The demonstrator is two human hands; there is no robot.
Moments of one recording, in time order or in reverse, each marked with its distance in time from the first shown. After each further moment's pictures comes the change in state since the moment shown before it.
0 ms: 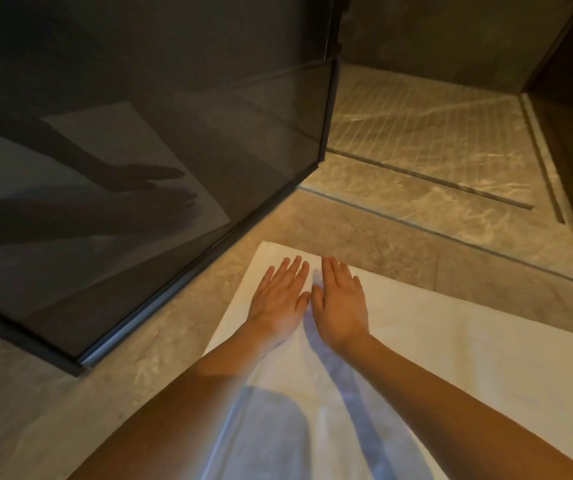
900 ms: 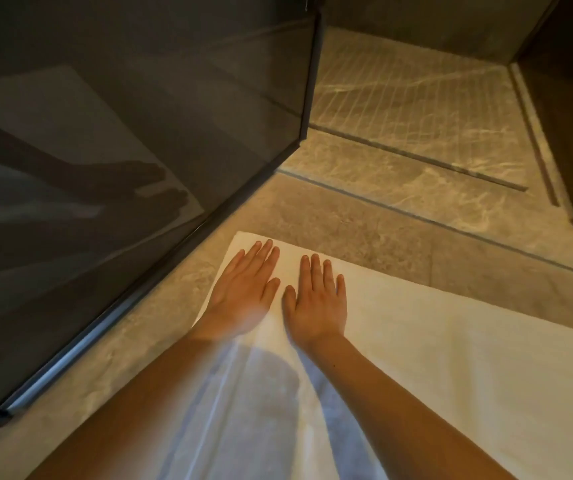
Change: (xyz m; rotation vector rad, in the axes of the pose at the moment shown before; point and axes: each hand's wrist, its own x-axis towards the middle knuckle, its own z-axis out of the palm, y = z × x) left_hand 0.040 -0.046 0.022 0.095 0.033 0.114; right_hand 0.035 0.011 0.053 -0.202 -0.118 0.149
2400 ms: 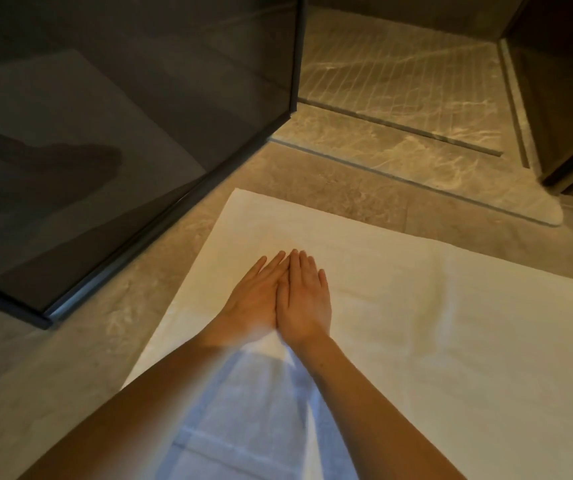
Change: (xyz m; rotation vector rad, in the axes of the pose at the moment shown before) left_hand -0.095 0.080 -0.004 0.048 -0.098 0.177; right_hand -0.109 0.000 0.006 0.183 0.050 -0.030
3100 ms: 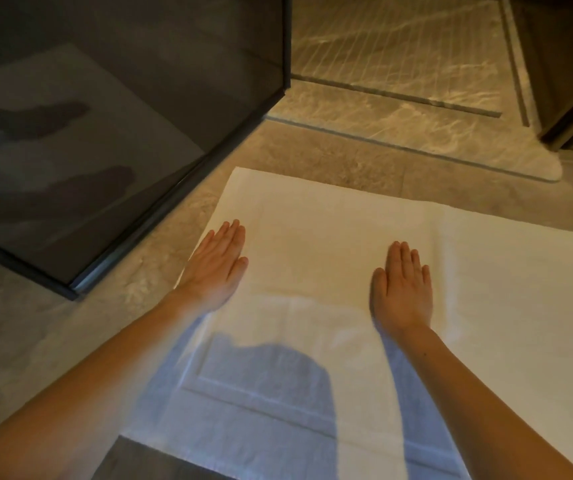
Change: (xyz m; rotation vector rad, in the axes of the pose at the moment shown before) left_hand -0.054 -0.056 -0.015 -0.068 -0.023 -0.198; right_hand -0.063 0.122 -0.048 -0.064 0.068 0.275
